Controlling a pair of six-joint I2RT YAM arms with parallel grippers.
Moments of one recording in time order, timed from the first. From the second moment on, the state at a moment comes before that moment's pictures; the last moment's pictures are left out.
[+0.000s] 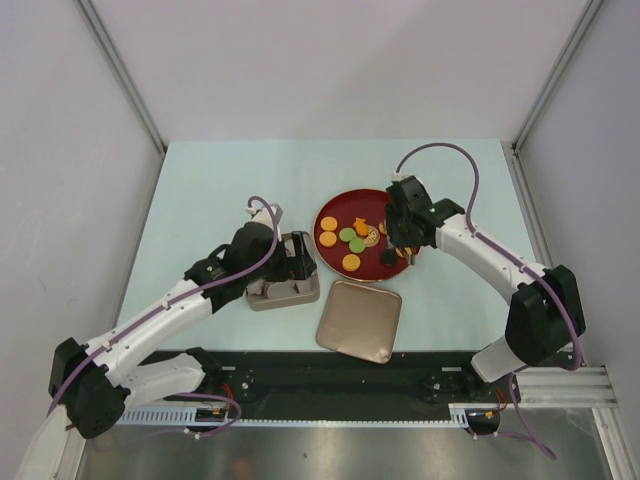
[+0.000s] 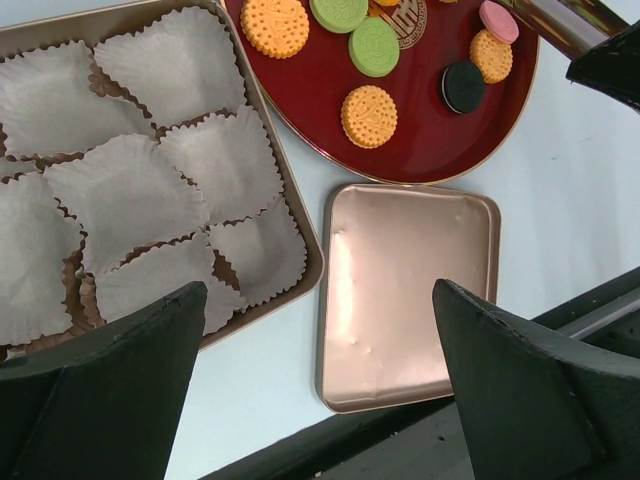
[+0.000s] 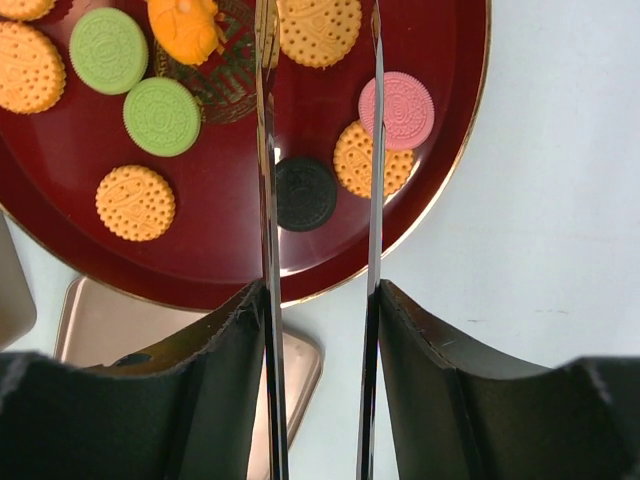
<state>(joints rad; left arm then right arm) -0.70 1.05 0.80 -0.42 -0.07 -0.63 0.53 1.52 1.21 -0.70 0.25 0.37</state>
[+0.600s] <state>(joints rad) -0.70 1.08 0.80 -0.43 -0.08 -0.63 0.49 1.56 1.20 -0.65 0.20 0.37</state>
